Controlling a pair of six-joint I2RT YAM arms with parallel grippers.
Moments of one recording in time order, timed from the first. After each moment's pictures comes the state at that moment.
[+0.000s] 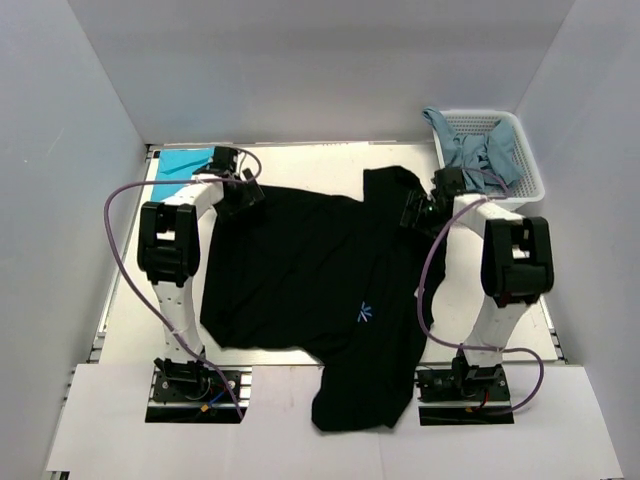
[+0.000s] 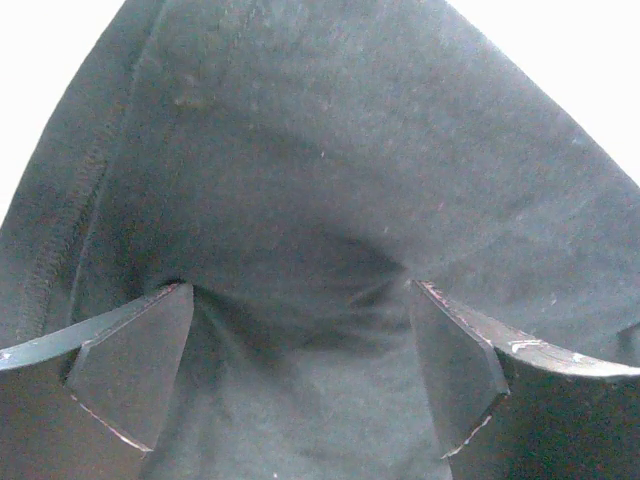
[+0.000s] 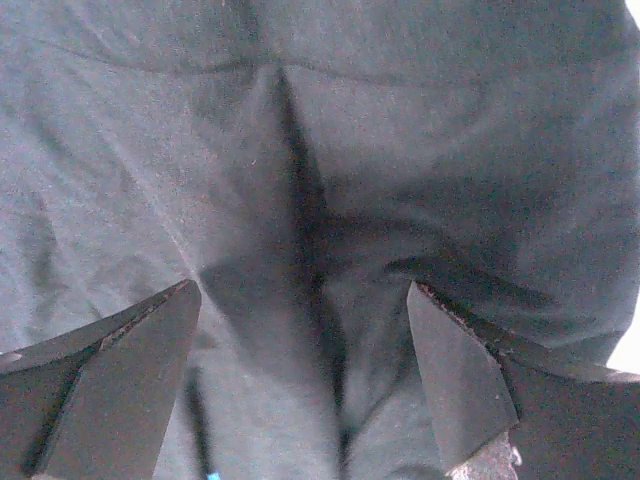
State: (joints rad) left arm -0.13 2.09 1.53 -0.50 0.01 -0.57; right arm 0.11 1.84 1.17 -0.45 -0.22 0.41
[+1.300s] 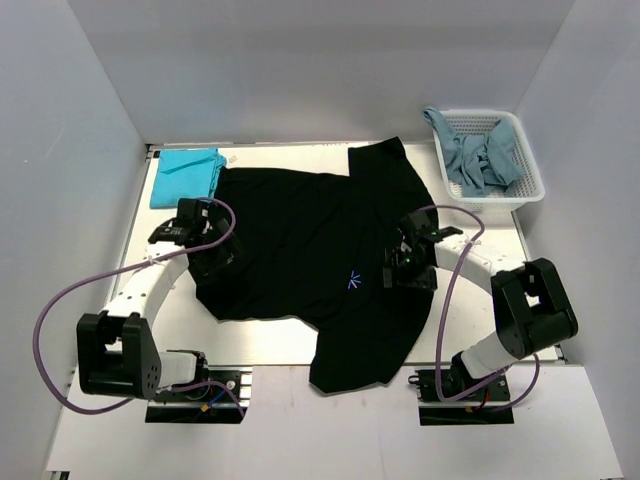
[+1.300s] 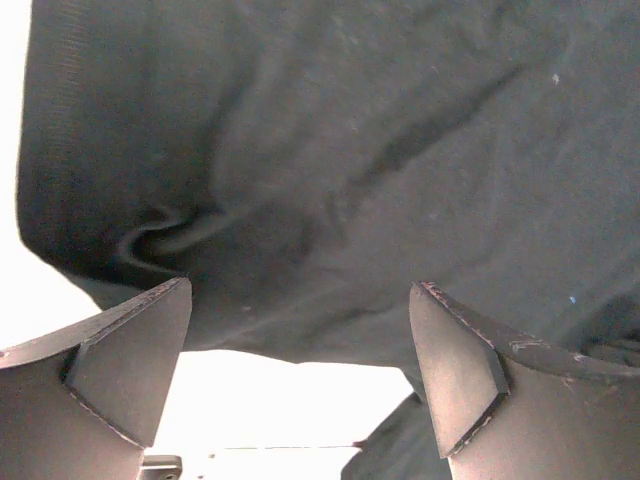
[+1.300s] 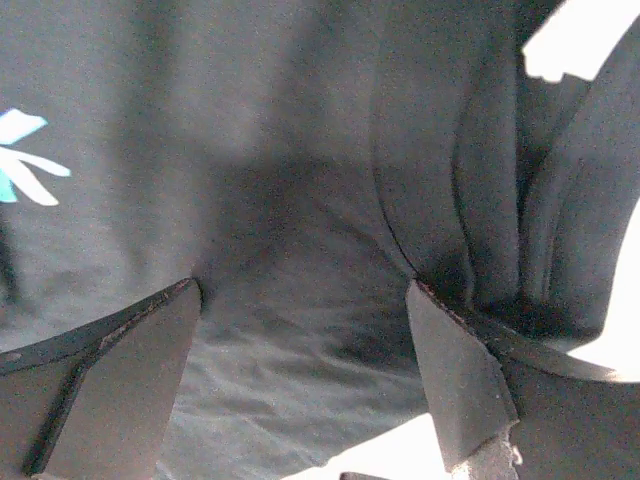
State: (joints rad) left arm -0.09 1.27 0.90 -0.74 0.07 -0.62; right arm 0.42 1.52 0.86 -0.64 -0.11 0.35
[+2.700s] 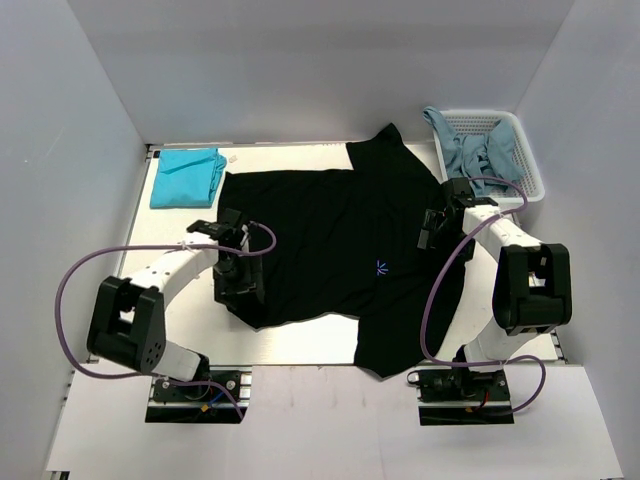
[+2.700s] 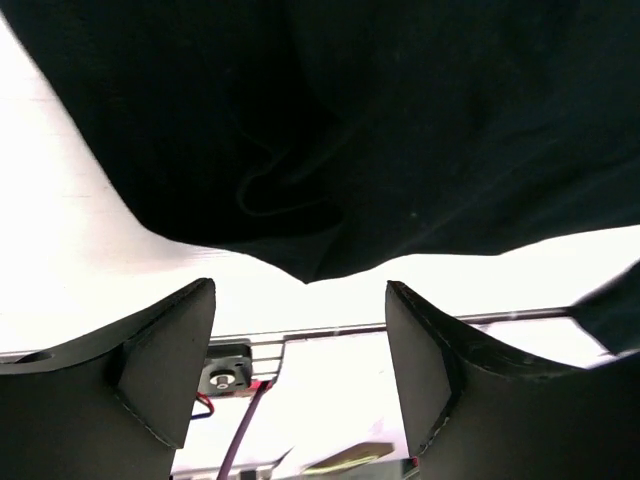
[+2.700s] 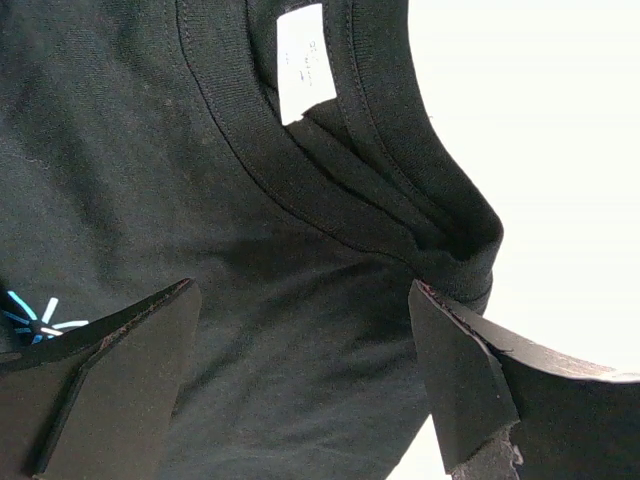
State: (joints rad) left arm -0.33 1.43 0.92 -0.96 0.15 -0.46; right arm 0.10 1.64 1.08 -0.70 0.08 0.31
